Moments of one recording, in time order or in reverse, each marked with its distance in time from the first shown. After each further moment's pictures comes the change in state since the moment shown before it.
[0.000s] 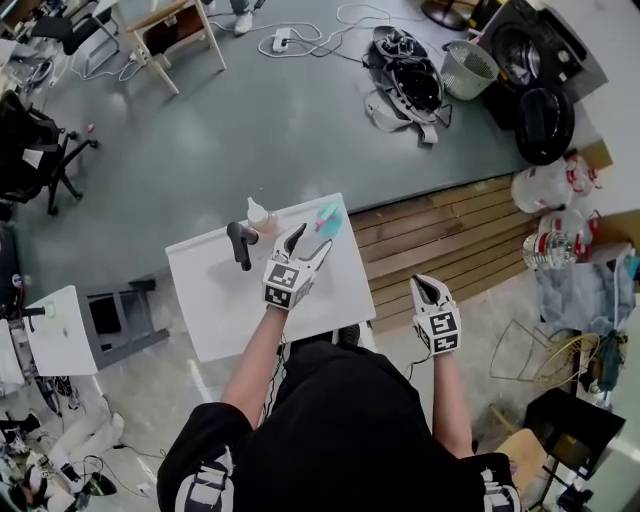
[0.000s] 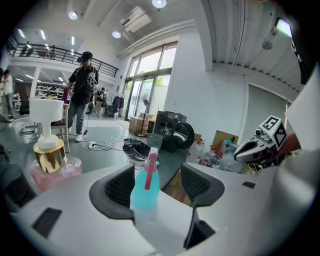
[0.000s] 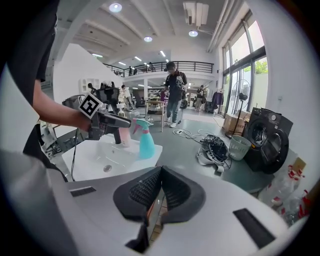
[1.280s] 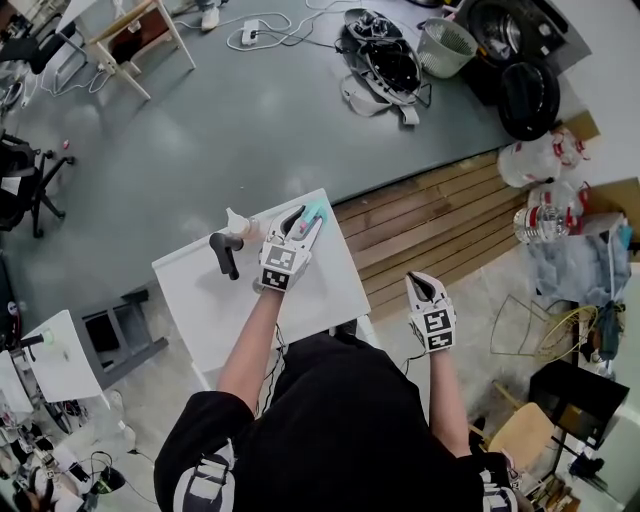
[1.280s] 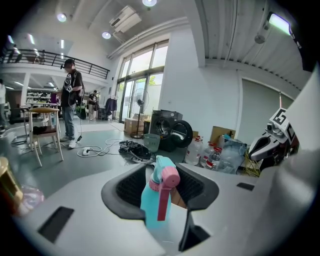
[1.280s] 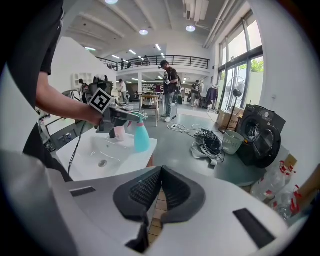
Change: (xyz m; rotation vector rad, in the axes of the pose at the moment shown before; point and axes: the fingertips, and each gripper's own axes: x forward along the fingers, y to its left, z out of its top) left arm 0.063 0.020 0.021 0.089 0.001 -0.041; right arm 0.001 -0.013 -0.010 0.029 0.065 -0.067
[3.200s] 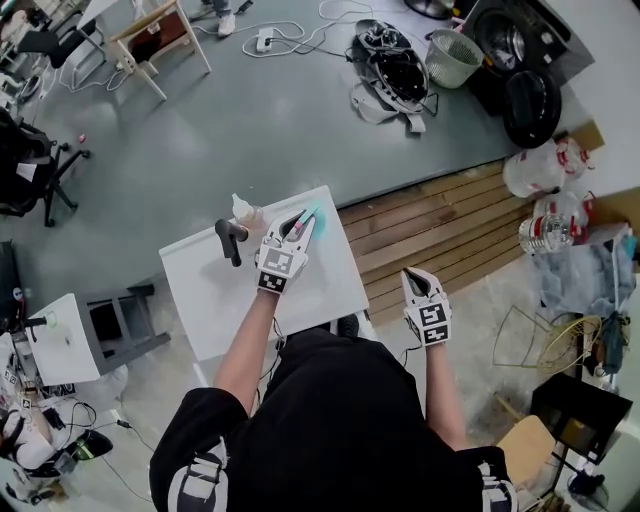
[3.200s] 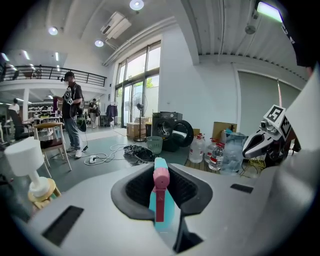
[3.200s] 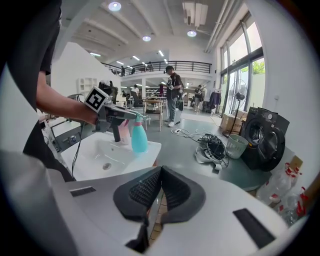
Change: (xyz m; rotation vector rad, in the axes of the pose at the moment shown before) left arm -0.047 -0.031 0.015 0.094 -0.007 0.058; right arm -0.018 0.010 -0.006 -0.014 -0.061 0.042
